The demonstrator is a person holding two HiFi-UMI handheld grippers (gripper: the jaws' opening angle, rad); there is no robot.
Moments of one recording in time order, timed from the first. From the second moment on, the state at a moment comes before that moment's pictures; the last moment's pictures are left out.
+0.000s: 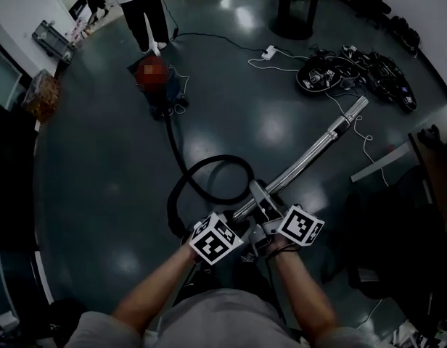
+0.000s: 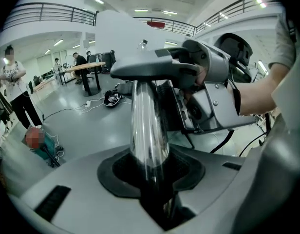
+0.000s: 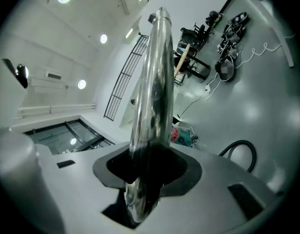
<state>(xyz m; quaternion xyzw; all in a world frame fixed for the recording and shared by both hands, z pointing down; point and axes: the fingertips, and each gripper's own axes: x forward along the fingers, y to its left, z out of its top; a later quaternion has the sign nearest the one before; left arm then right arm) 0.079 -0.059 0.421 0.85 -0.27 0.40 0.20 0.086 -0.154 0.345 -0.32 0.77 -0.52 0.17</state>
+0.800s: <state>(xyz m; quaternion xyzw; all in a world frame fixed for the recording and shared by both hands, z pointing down) 0.011 -0.064 0.410 0.83 -0.28 0.44 0.18 0.099 -0.208 0.347 -0.28 0.83 -0.48 0.08</state>
